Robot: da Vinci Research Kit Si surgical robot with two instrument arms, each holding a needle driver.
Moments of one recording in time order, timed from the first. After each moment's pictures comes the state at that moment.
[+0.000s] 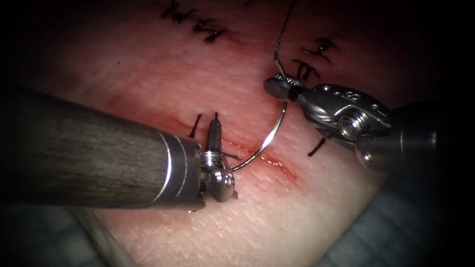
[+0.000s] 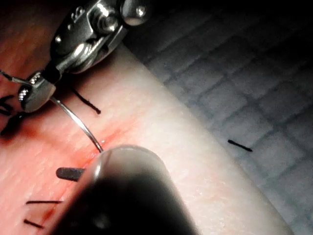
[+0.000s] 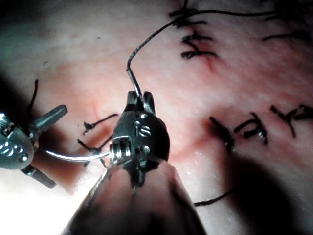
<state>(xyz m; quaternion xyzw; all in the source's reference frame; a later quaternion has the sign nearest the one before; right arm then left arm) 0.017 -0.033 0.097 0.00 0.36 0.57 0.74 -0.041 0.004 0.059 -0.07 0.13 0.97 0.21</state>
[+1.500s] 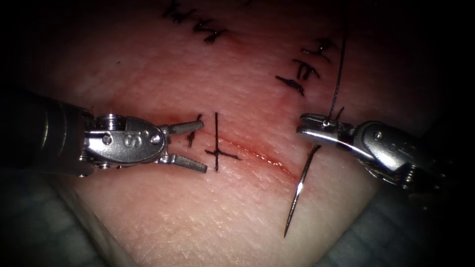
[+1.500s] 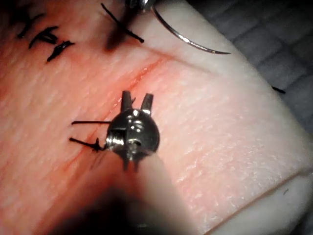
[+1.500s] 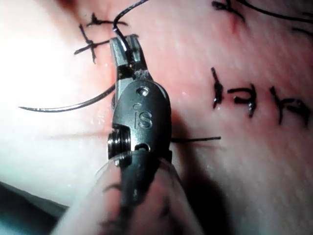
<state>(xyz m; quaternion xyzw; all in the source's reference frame) 0.011 -0.038 0.098 0.04 0.60 0.26 0.75 -0.034 0.008 0.060 -0.45 -0.10 0.85 0.24</state>
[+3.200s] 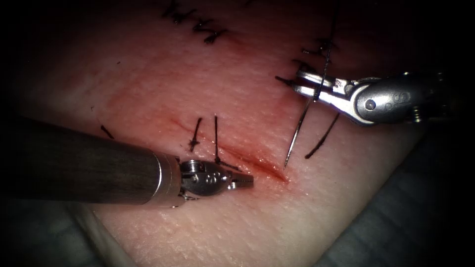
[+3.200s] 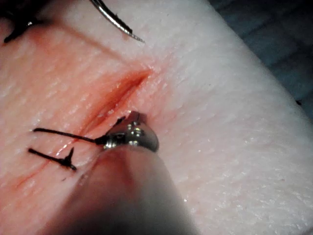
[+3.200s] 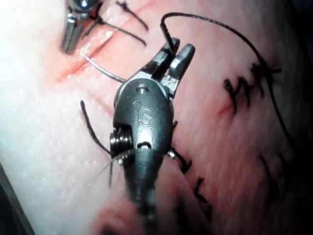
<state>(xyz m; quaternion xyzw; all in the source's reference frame) 0.012 -0.034 0.098 -0.15 0.63 0.07 0.76 -0.041 0.000 0.078 -0.29 -0.14 0.91 0.28</state>
